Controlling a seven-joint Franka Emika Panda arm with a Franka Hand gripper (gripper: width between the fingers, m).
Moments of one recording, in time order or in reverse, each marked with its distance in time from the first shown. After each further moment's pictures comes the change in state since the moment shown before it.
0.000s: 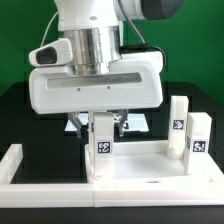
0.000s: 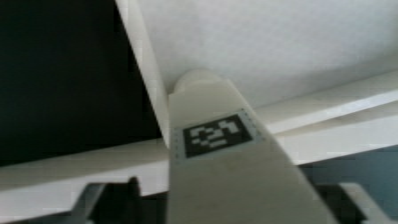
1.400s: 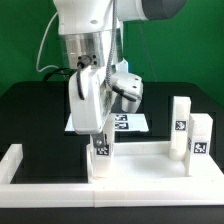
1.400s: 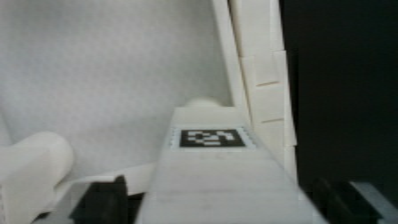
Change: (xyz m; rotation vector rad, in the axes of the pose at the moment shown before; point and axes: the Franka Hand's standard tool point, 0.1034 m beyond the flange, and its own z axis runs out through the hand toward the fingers) arm 0.006 -0.005 0.003 -0.006 -0.008 1.253
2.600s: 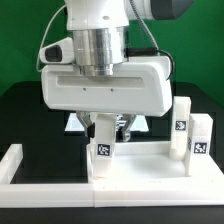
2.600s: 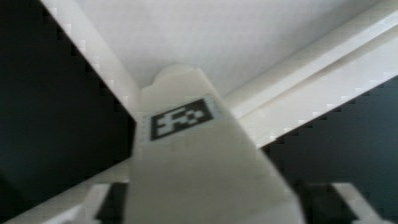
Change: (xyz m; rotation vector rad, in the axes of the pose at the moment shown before) arm 0.001 -0.004 -0.004 -0.025 0.027 -1.024
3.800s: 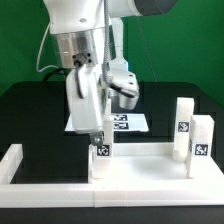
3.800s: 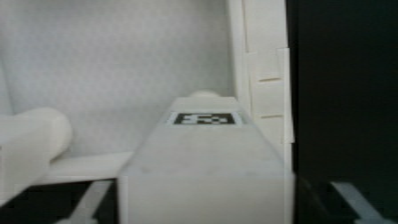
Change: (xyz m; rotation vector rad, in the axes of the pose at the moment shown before) arm -0.001 0.003 0.001 0.014 -0.035 0.934
